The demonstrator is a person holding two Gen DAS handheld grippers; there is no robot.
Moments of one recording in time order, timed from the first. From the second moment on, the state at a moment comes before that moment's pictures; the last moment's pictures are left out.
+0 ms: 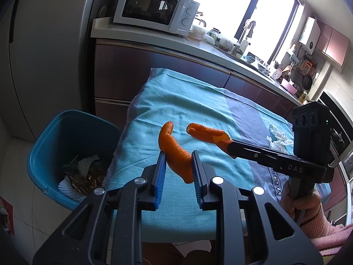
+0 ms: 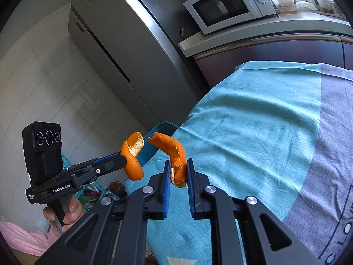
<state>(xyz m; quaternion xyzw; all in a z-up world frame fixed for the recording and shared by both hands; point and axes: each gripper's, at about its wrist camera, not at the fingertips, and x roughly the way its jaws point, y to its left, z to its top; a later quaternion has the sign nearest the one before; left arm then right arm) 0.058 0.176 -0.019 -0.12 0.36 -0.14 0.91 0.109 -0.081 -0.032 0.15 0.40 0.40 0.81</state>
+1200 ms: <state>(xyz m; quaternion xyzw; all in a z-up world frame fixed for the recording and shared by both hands) 0.056 0.226 -0.019 -0.15 0.35 -0.08 0.92 0.133 0.007 -0.029 0.10 0.42 0.45 0.79</state>
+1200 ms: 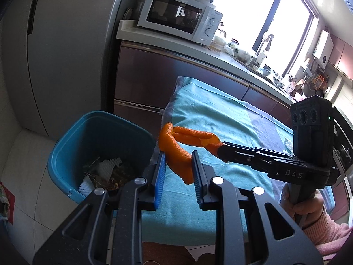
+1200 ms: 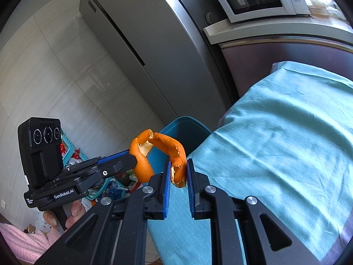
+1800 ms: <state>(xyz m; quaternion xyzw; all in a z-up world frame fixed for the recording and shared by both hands) 0.070 0.271 -0.033 -0.17 0.35 -0.03 0.92 0.155 0.049 -0.033 0.08 0.44 0.45 0.77</state>
